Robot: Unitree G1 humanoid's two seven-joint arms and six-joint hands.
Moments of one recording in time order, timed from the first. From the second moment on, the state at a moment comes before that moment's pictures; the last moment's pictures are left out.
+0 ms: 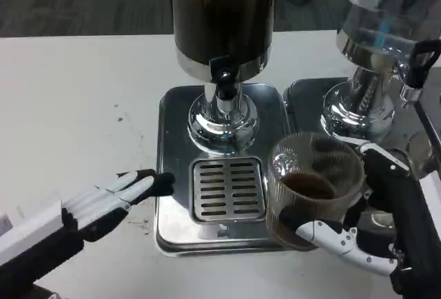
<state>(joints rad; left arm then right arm) 0.22 0.75 0.15 0.32 -0.09 -1.22 -0.67 0.53 -0.07 0.14 -0.48 -0.39 -0.21 -0.07</state>
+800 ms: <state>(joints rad) 0.19 0.82 0.22 0.30 0.18 -1.31 -0.54 0.57 -0.09 0.16 -0.50 -0.39 -0.21 -0.07</state>
